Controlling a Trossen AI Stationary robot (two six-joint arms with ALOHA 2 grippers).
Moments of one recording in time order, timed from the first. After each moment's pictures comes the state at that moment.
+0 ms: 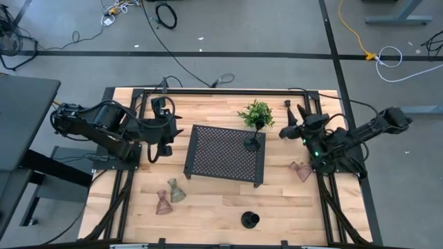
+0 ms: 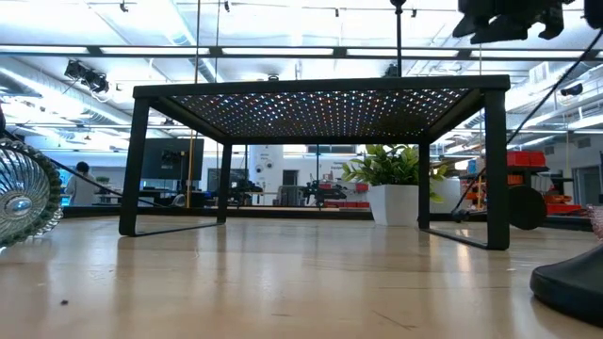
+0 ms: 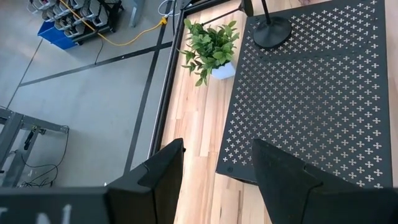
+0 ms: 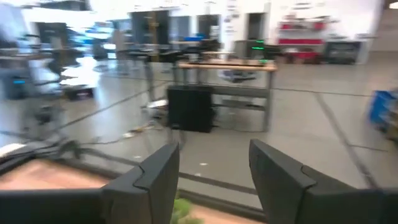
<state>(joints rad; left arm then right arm) -0.28 1.26 1.61 -1.18 -0.66 0.01 0.35 0.94 0.44 1.23 1.57 -0.70</state>
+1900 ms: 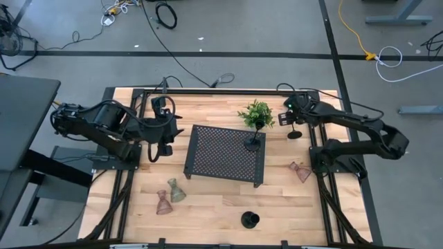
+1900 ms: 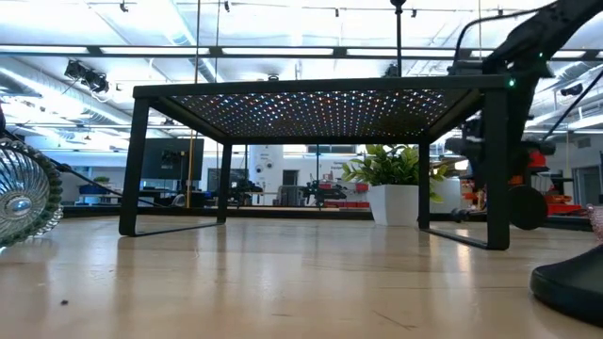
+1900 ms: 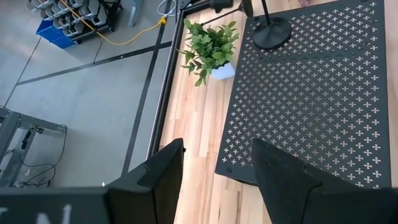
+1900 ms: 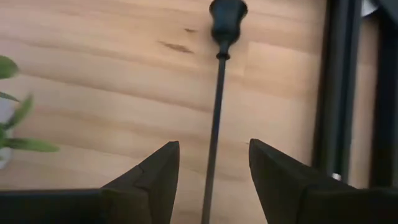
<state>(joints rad) -0.27 1.26 1.61 -1.18 -0.65 0.01 -0.72 1.14 0.60 -0.67 0.31 0.59</state>
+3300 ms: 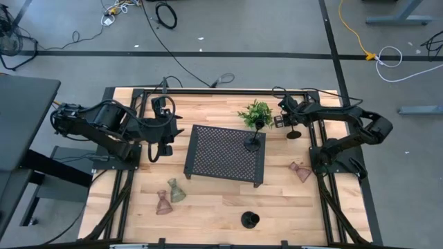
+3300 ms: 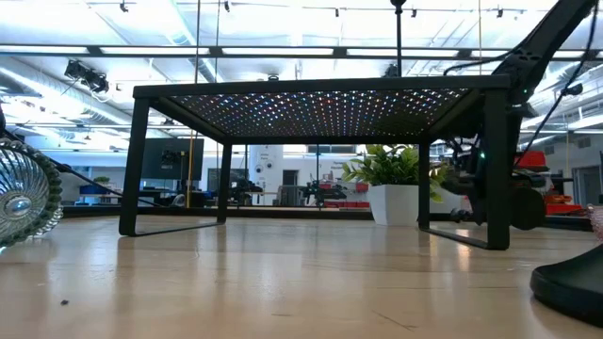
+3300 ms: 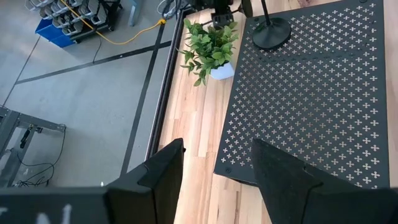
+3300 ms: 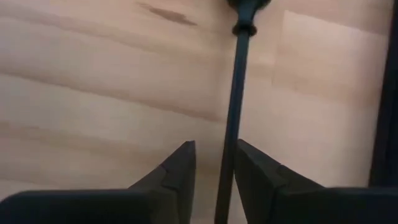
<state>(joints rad) -0.27 1.26 1.61 -1.18 -0.65 0.01 -0.79 1.41 0.54 -0.41 0.28 0.52</state>
